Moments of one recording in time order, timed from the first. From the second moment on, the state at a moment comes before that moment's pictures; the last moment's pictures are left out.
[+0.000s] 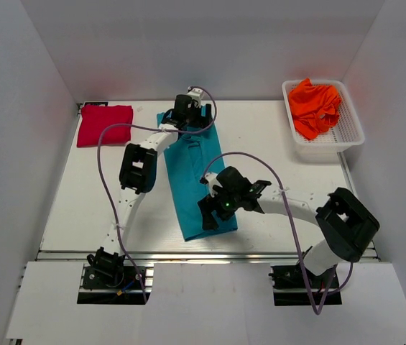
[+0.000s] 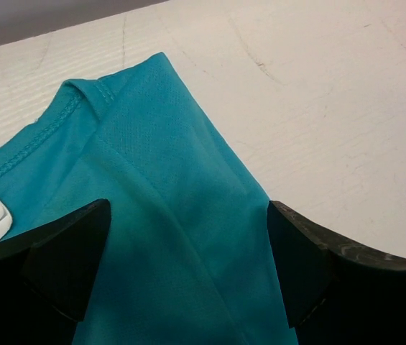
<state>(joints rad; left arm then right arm) -0.38 2.69 2.28 -0.03 0.17 -0.12 0.88 1.55 0.84 -0.26 -0.38 0.18</state>
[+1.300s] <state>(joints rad) -0.51 1.10 0.55 -0.43 0.44 -0.48 0.67 1.29 0.68 -0.33 -0.33 0.36</state>
